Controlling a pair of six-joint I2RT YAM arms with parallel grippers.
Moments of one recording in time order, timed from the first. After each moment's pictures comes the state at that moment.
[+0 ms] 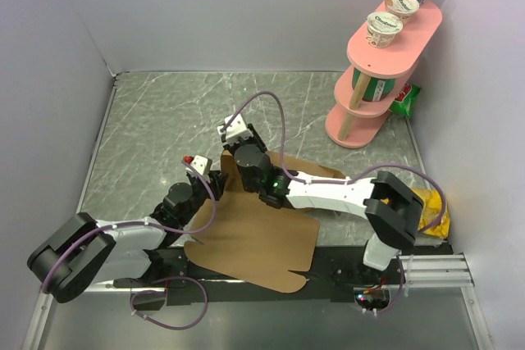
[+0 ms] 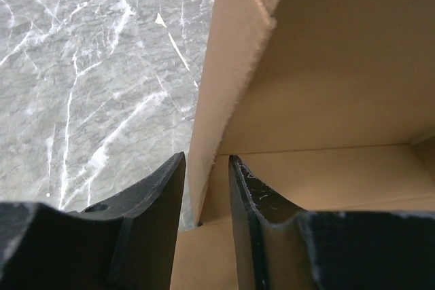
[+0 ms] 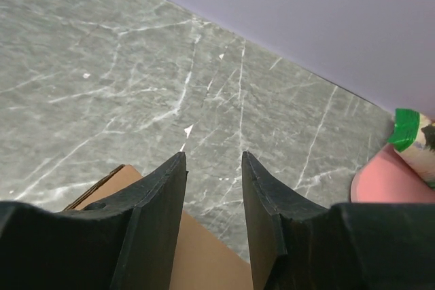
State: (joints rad) left arm -0.69 1.18 0.13 0.93 -0.19 -0.23; right arm 1.10 1.65 1.11 0.43 0.87 -0.24
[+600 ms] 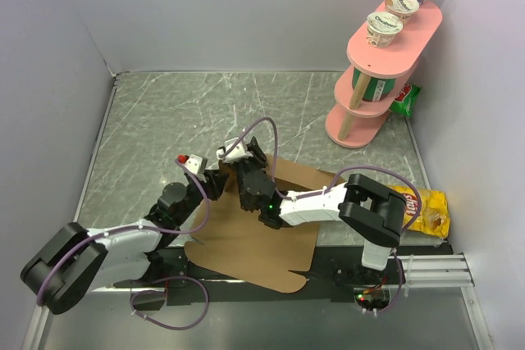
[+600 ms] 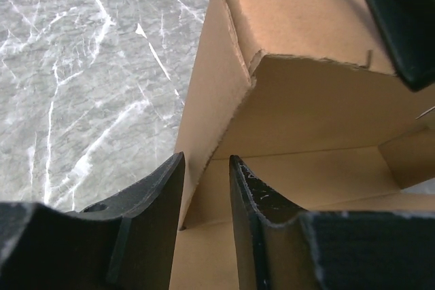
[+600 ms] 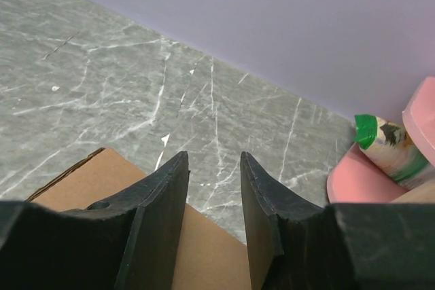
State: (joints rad) left arm -0.65 1.12 0.12 0.91 -0.10 -0.27; right arm 1.18 1.76 0.93 1.01 1.04 -0.54
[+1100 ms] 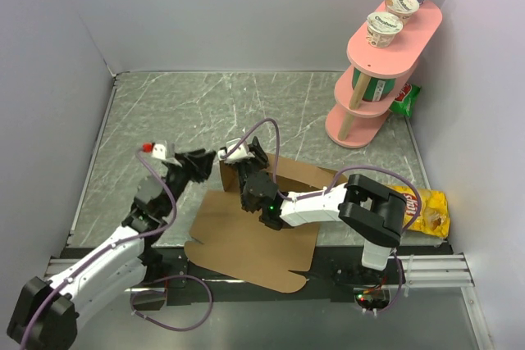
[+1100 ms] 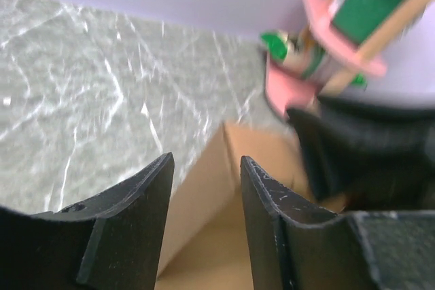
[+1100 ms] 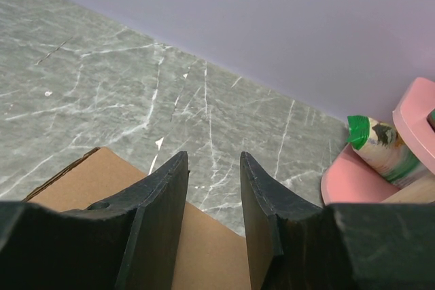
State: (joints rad) left arm -0.55 0.72 0.21 0.61 -0.11 -0.45; right arm 1.18 1.77 0.91 1.08 1.05 -0.59
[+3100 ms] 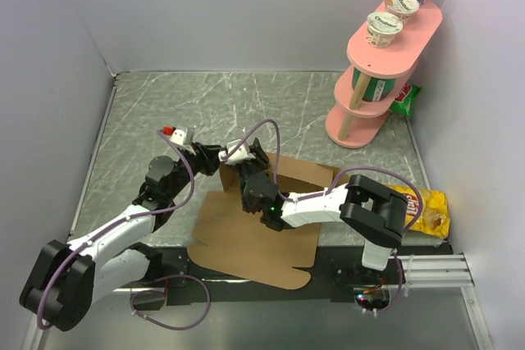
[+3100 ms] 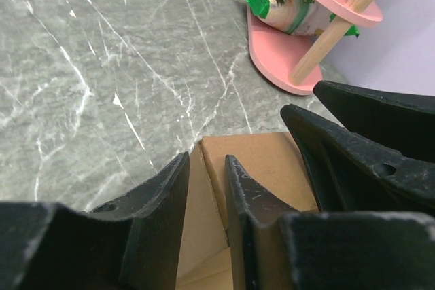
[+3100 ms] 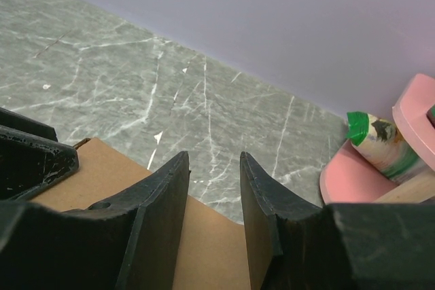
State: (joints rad) left arm -0.45 1.02 0.36 0.65 0.16 -0.41; right arm 1.18 1.76 0.90 1.06 1.05 -0.57
